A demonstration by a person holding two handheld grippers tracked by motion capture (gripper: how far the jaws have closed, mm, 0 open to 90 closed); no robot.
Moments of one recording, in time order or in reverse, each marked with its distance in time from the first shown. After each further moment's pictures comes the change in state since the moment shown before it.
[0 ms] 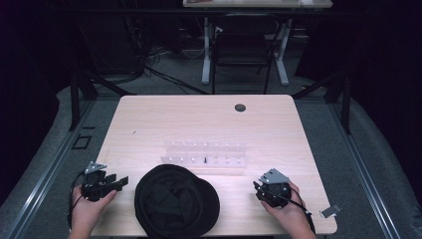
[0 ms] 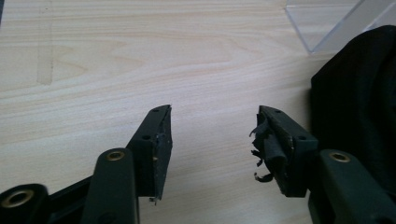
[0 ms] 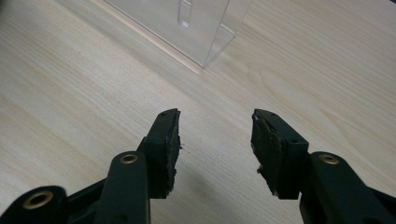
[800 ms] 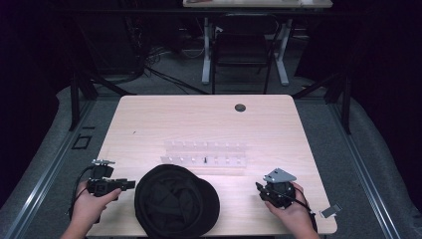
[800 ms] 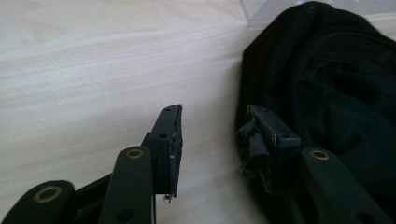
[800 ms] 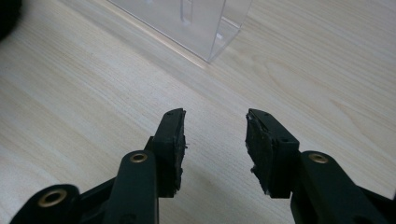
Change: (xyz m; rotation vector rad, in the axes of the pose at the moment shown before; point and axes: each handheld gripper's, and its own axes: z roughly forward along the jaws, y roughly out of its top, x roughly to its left) left arm -0.022 0.026 -0.009 0.225 -0.162 -0.053; right arm -0.009 -0.003 -0.006 0.003 0.070 0.054
